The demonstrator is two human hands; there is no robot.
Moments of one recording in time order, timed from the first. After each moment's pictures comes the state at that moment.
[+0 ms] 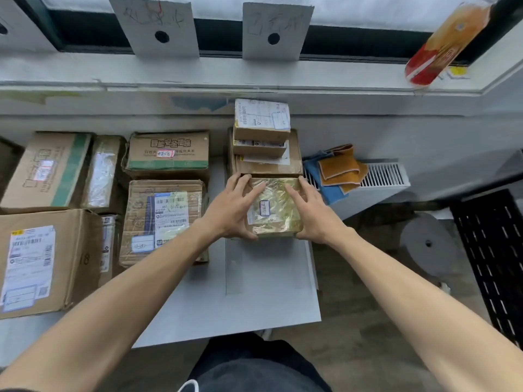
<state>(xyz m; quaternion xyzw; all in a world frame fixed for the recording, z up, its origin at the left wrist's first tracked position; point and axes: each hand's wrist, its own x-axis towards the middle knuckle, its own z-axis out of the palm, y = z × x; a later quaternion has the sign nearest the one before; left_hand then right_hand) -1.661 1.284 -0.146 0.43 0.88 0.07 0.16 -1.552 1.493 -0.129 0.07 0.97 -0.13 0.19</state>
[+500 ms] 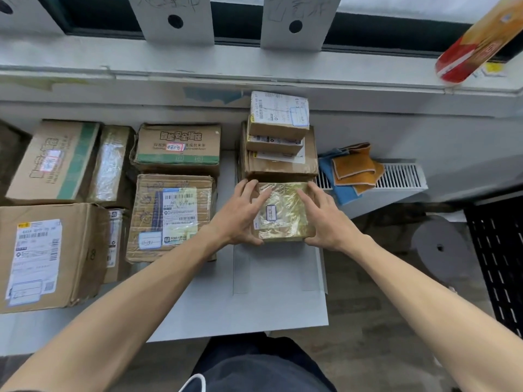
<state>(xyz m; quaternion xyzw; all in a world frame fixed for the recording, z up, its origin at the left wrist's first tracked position) -1.657 1.275 -0.163 0.43 0.88 0.10 0.19 -1.551 1.499 -0.144 0.04 0.97 -0.13 0.20</state>
